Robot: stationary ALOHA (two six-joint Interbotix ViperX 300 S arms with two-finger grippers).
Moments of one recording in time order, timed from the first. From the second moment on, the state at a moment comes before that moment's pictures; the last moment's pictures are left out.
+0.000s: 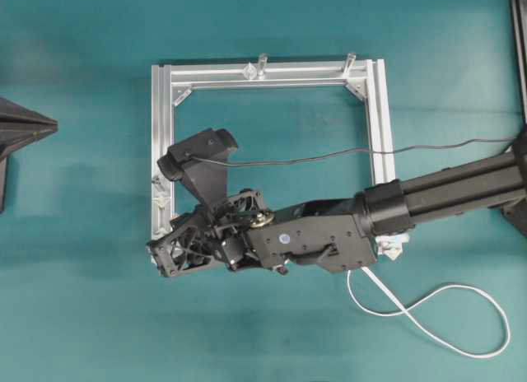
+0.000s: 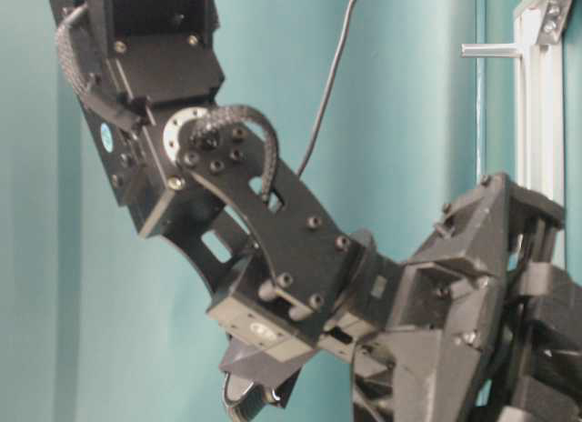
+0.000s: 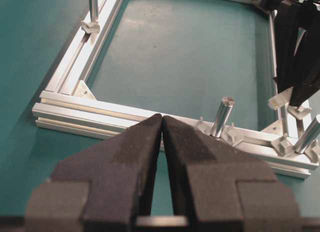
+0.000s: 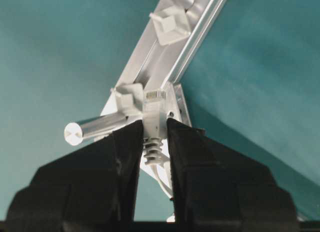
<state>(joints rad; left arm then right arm) 0.20 -1.35 1.41 -0.07 0.21 -0.01 0.21 0.47 -0.09 -0.49 0.65 1.78</state>
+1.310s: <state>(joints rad) 0.20 -1.35 1.41 -0.07 0.21 -0.01 0.23 0.47 -0.09 -0.48 0.62 1.78</state>
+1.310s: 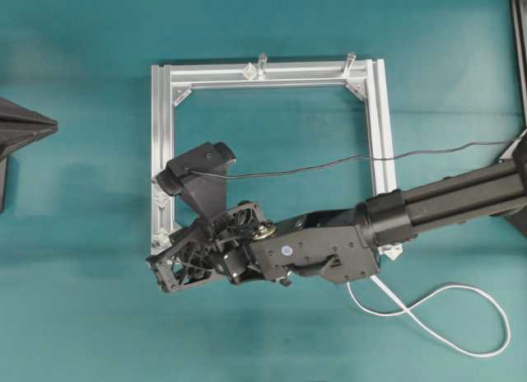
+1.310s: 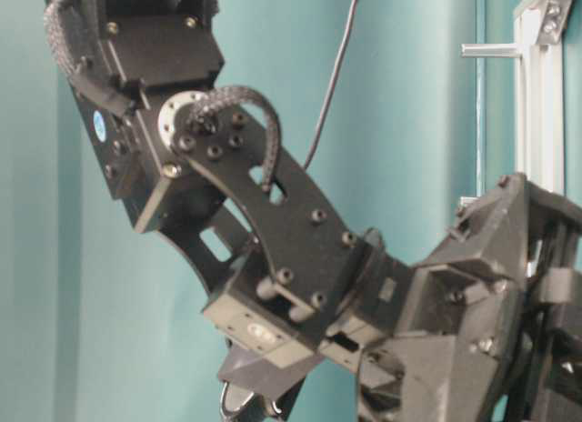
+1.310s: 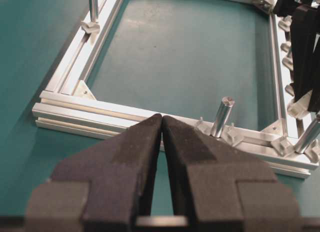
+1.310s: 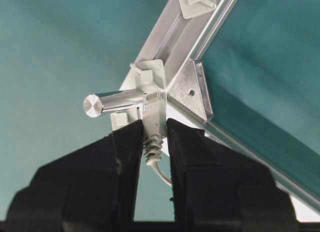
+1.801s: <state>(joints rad) 0.20 -1.35 1.41 -0.07 0.21 -0.01 0.25 0.47 -0.10 -0.48 0.61 1.78</state>
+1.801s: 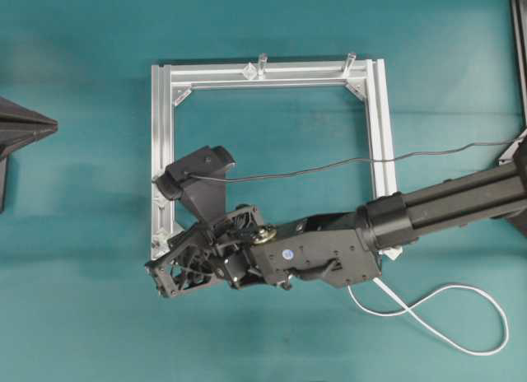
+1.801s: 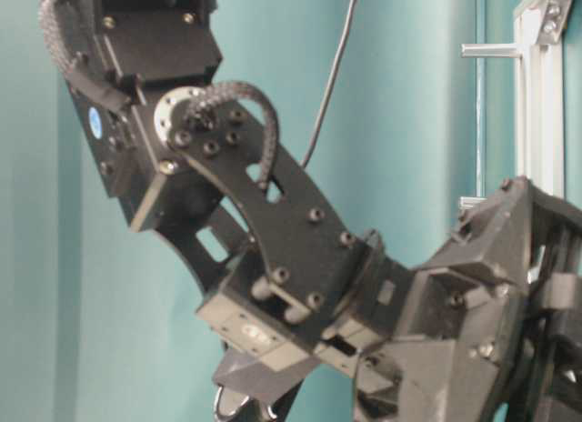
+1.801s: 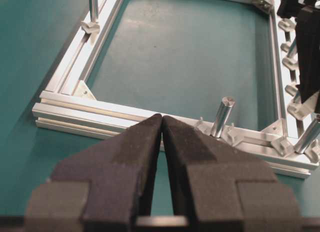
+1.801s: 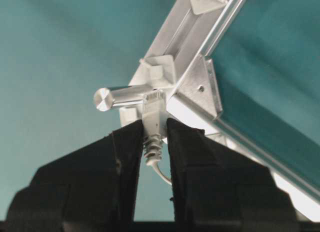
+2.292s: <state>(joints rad) 0.20 -1.35 1.41 -0.07 0.21 -0.01 0.29 0.47 -0.10 -0.46 0.61 1.78</state>
